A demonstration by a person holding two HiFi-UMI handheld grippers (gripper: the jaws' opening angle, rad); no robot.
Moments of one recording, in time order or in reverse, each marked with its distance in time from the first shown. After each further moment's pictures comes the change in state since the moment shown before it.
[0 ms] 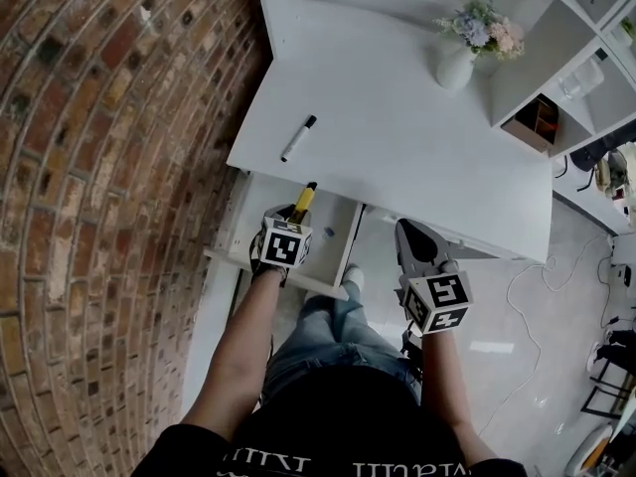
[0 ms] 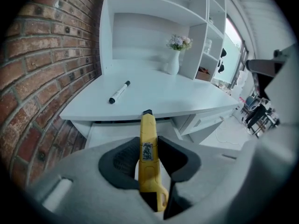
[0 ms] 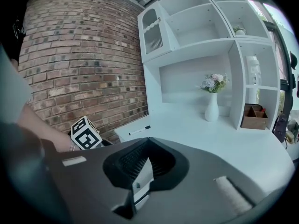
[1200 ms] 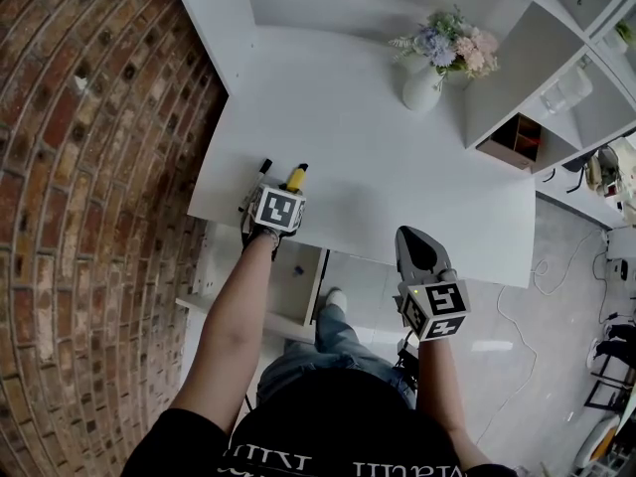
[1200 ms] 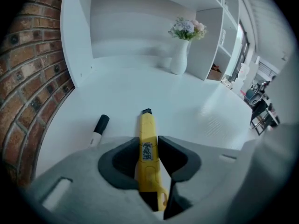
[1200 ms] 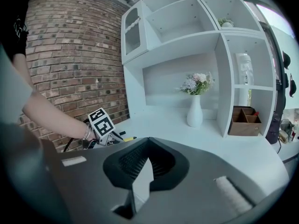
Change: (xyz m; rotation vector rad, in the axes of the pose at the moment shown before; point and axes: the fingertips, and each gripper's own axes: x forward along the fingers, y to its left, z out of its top) left arm 0.114 0.002 0.144 0.075 0.111 -0.010; right arm 0.026 -0.125 0.027 0.037 -0.018 -0.089
